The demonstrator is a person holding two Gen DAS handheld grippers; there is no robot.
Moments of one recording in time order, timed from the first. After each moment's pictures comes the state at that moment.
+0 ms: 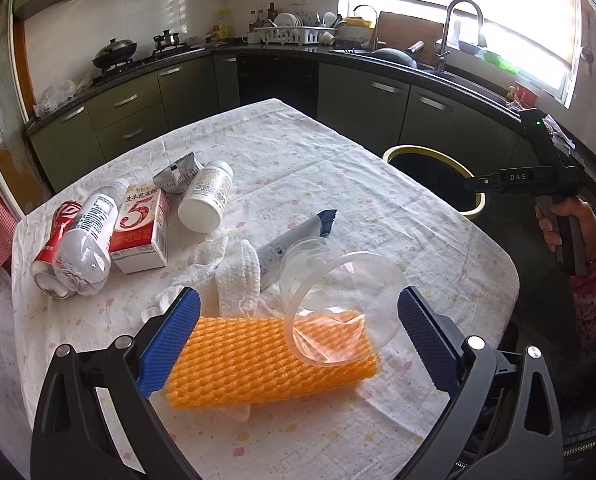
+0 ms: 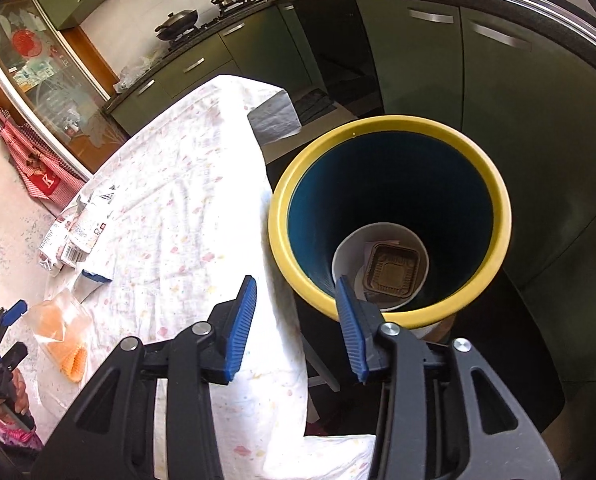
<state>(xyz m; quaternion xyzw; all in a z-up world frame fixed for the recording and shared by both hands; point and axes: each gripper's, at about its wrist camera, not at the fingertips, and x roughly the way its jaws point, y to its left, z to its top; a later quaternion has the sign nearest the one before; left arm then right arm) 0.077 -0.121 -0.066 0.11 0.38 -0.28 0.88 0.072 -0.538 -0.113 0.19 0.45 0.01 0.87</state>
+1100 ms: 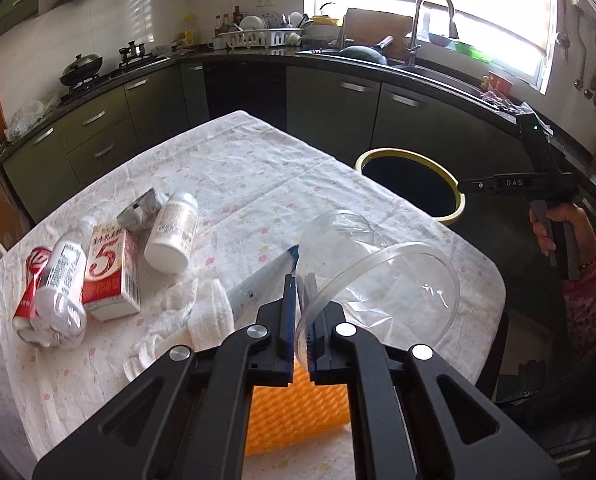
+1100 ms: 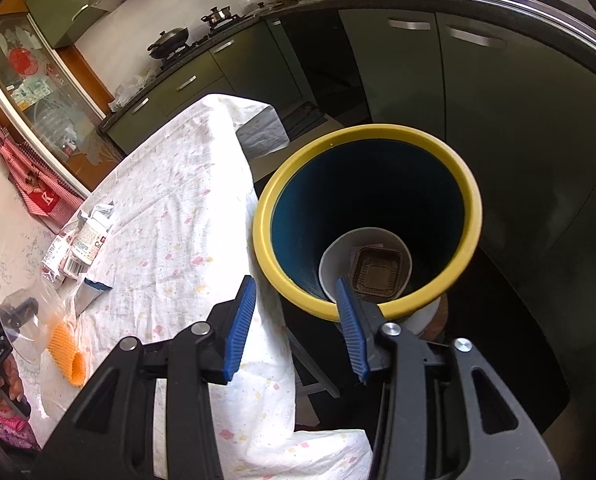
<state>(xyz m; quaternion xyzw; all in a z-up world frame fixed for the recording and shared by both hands) 0.100 -0.154 -0.045 0.13 0.37 -0.33 0.86 0.045 -0.562 -0.106 0.21 0.42 -0.02 0.88</state>
